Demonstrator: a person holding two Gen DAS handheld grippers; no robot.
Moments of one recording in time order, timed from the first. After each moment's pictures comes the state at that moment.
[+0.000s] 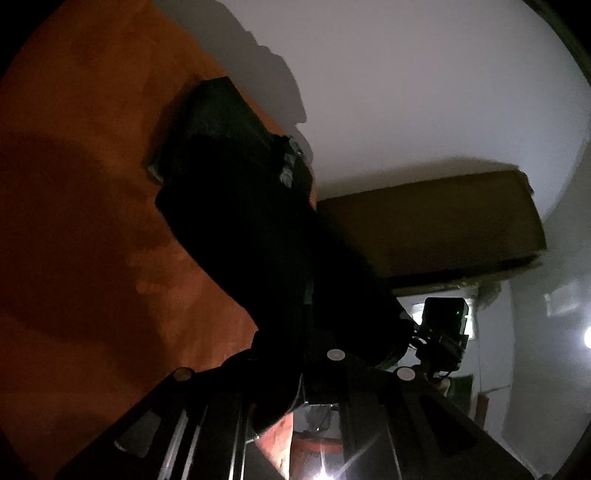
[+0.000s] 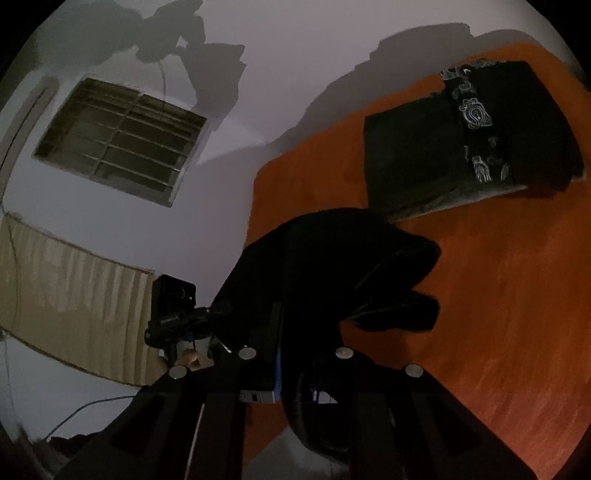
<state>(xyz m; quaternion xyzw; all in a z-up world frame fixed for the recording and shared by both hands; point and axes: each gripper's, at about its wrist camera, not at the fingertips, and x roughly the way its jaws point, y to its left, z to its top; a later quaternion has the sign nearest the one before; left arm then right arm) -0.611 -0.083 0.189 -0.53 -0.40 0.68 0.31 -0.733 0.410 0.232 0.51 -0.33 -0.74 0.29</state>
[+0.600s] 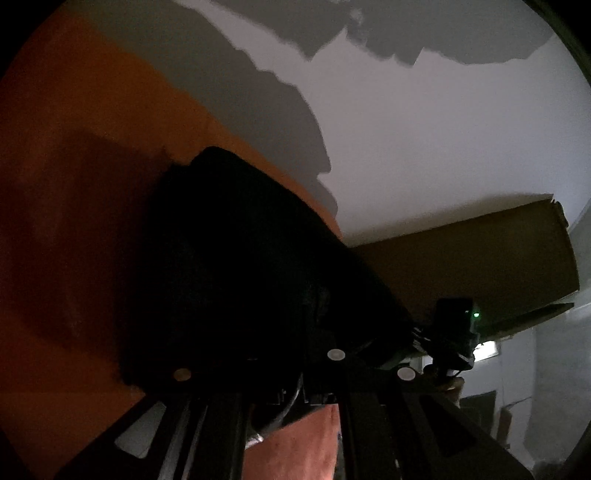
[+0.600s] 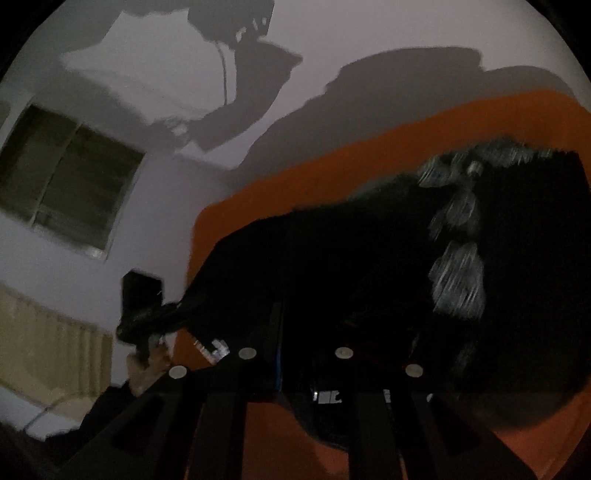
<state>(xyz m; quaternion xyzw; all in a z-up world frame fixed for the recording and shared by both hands) -0.910 -0.020 0.090 -0.52 -0.36 0.71 0.30 -1.046 0.483 0.127 0.51 -0.29 -0.78 0.23</state>
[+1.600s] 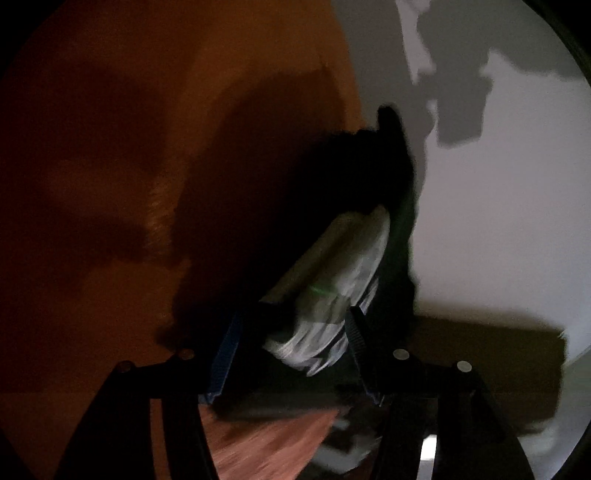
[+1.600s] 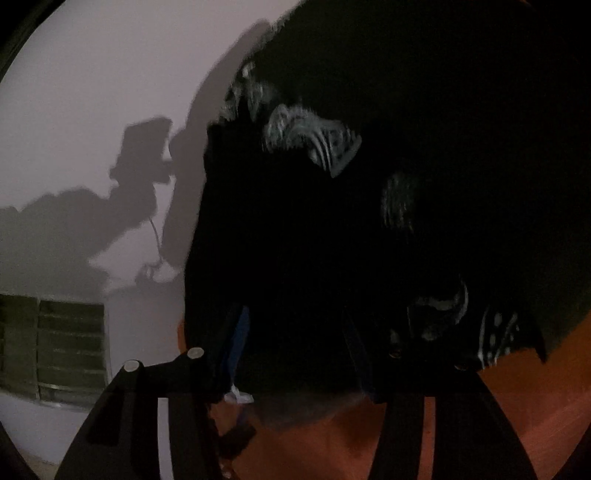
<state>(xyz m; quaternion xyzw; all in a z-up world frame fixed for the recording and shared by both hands) -0.856 -0.032 -0.060 -0.50 -0.56 0.64 0.14 -0.961 0.485 -0.020 0.42 -0.54 -0.73 0.02</state>
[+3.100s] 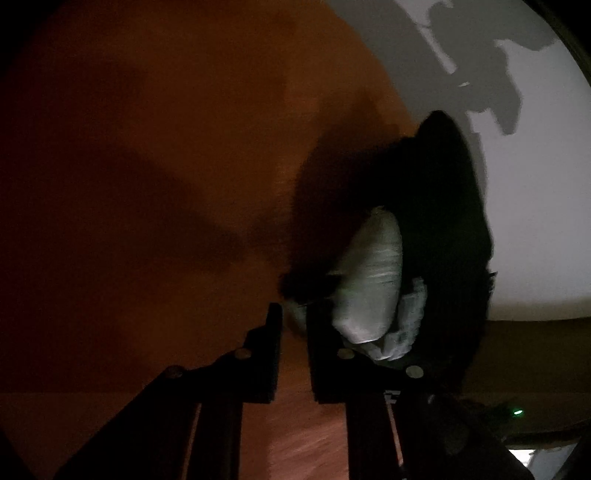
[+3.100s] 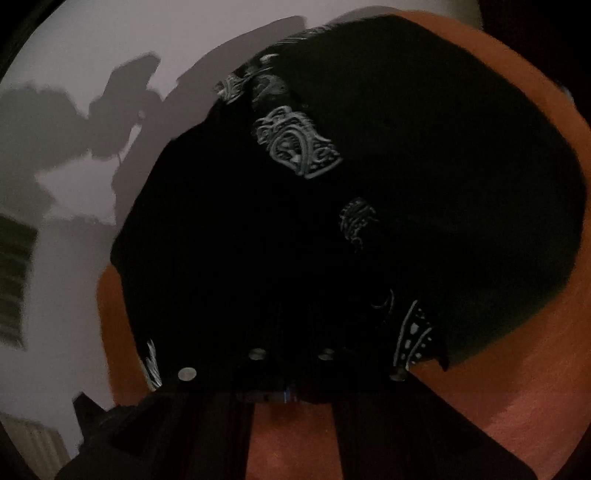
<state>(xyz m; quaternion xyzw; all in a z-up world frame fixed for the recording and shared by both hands) -0.824 -0.032 -0.050 -0.56 -0.42 0.72 0.01 -0.932 0.455 0.000 0.51 -0.32 -0.80 0.00</state>
